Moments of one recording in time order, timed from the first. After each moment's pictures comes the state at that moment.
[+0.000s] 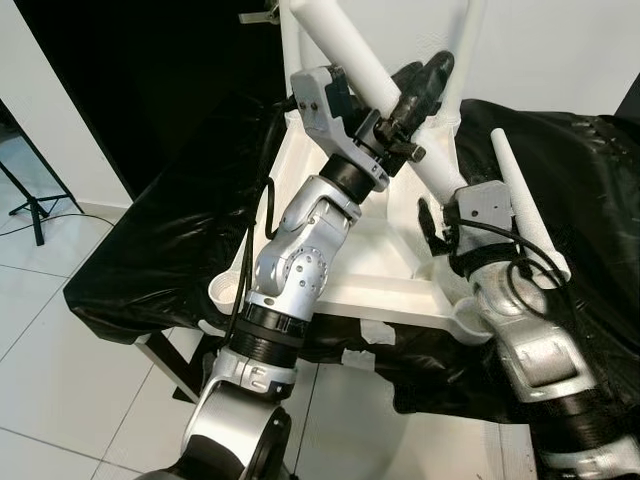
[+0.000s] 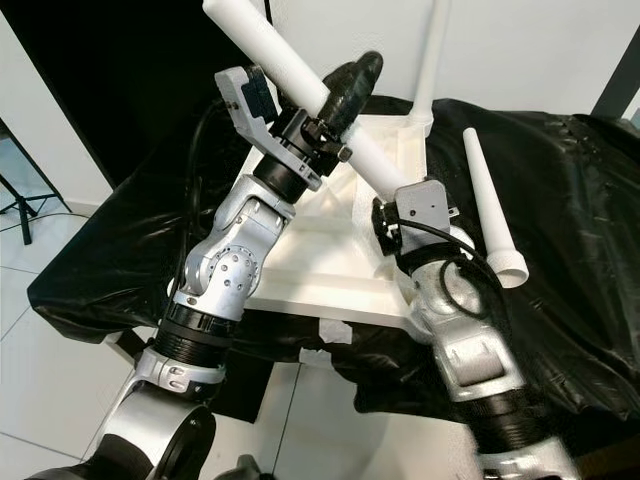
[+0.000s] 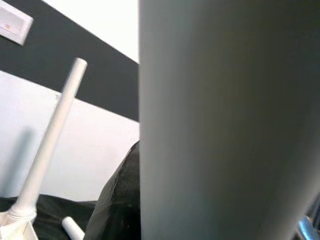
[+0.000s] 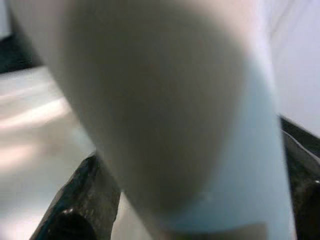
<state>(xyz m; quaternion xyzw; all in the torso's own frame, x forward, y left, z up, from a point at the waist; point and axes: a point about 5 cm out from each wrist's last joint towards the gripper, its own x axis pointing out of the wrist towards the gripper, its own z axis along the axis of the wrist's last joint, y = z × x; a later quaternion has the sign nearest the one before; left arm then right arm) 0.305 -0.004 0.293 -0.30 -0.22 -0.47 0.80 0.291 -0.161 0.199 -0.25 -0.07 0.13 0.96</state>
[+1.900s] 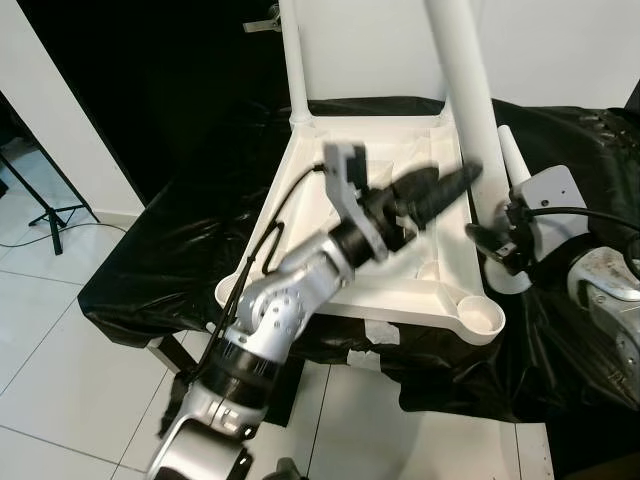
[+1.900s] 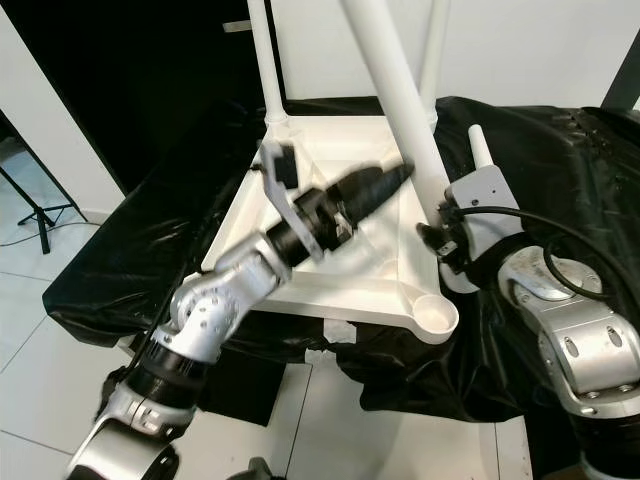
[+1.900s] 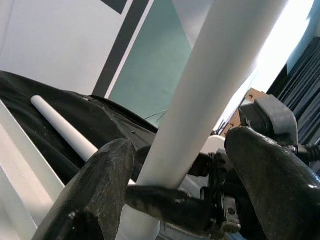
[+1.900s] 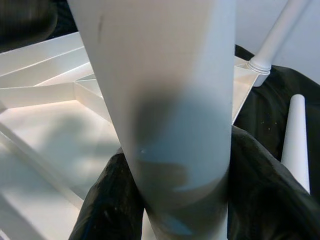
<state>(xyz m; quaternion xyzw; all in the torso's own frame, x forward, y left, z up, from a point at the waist) 0.280 -0.002 0.226 -0.29 -0.03 -0.55 0.78 0.262 -0.190 0.232 -0.25 0.03 0.17 0.95</state>
